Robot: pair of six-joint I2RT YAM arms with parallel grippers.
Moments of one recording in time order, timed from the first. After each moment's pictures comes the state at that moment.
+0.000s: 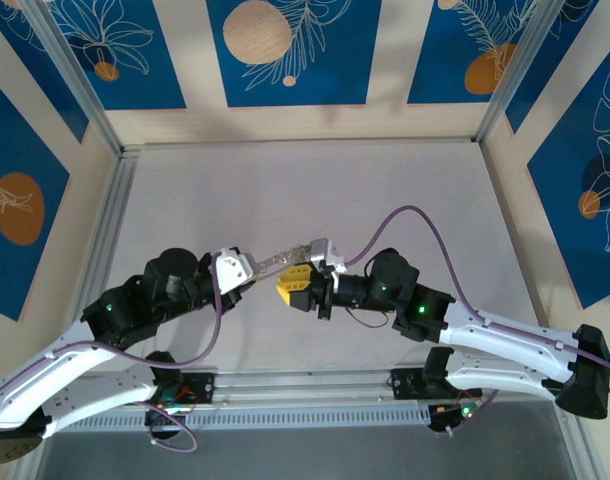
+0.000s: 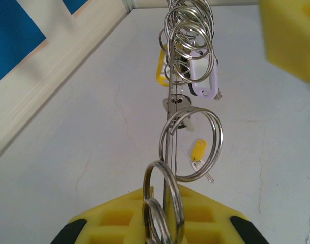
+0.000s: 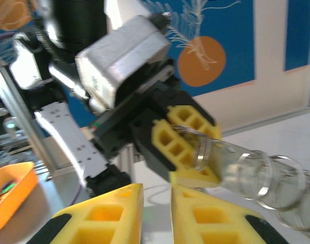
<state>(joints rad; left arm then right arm) -0.95 0.71 0.92 -0.65 -0.04 0.29 1.10 0.93 0.70 0.22 -0.26 0.21</state>
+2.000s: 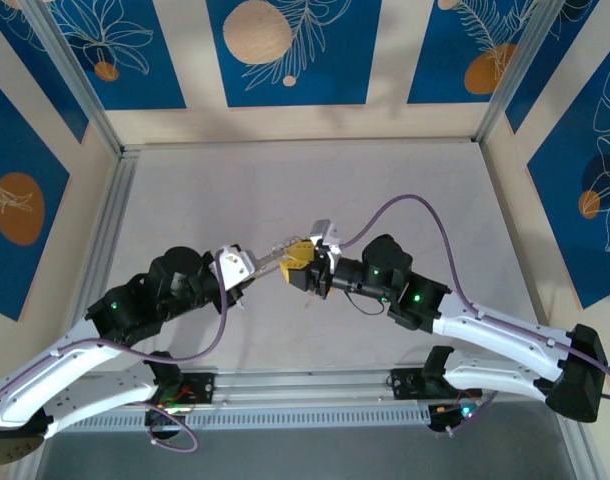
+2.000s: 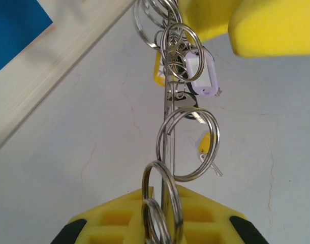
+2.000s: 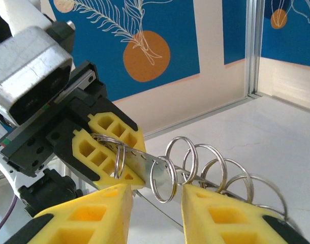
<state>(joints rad) -0.94 0.72 0.91 -0.65 -0.08 0.28 1.00 0.99 0.74 0.18 -0.21 0.17</state>
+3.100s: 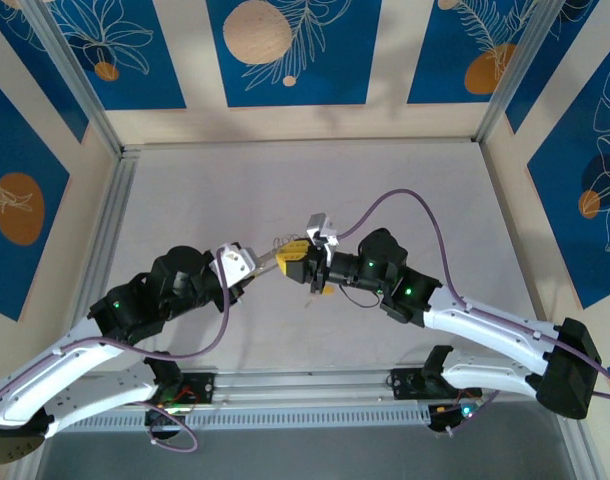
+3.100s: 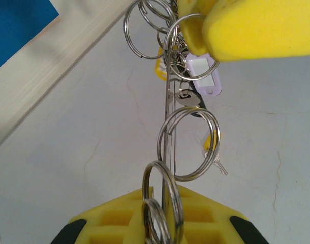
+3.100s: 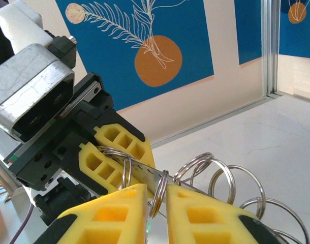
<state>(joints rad) -0.94 0.74 0.90 -0.65 -0.10 0.27 0.95 1.06 0.74 0.28 -0.32 0.25</state>
